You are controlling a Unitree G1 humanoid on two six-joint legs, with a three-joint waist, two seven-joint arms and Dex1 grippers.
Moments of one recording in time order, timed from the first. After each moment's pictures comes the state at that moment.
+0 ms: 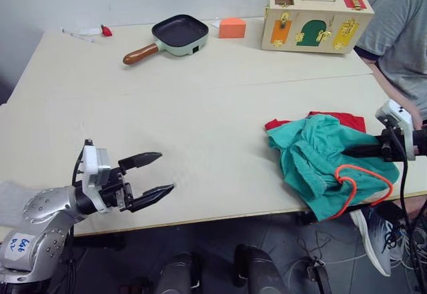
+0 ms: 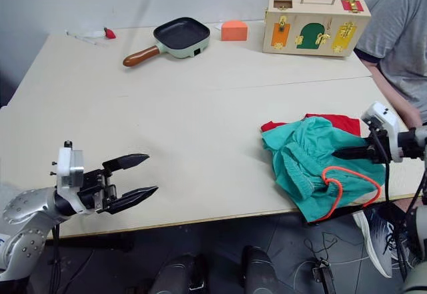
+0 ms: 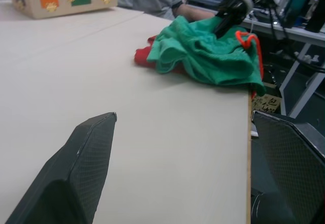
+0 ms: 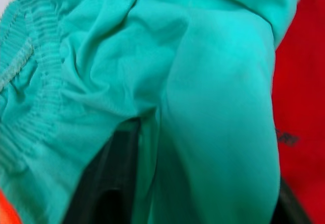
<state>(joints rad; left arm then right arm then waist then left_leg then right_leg) 0.06 0.71 0.30 -0.40 -0.74 0.37 -0.94 -0.88 -1.09 0.14 0.96 0.19 0.27 1.54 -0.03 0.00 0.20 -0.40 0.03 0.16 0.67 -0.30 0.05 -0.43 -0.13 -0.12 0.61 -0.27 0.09</state>
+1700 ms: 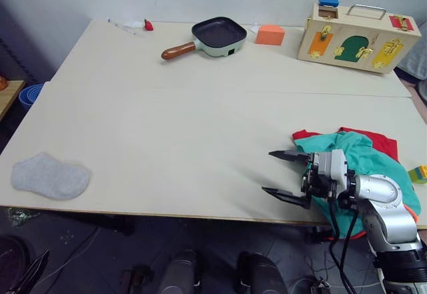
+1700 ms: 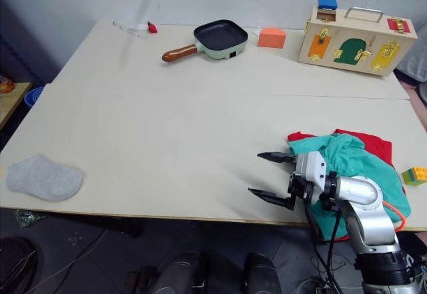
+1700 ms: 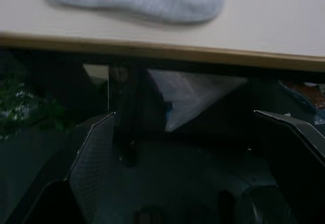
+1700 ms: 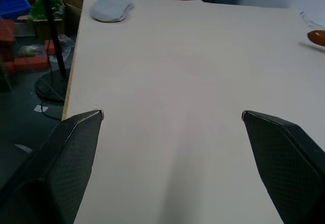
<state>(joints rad) 0.81 0.36 0.95 -0.31 -0.66 0.31 -0.72 -0.14 -0.62 -0.09 -0.13 0.48 -0.03 1.25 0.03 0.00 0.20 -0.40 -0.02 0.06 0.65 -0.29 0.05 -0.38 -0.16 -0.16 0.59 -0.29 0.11</state>
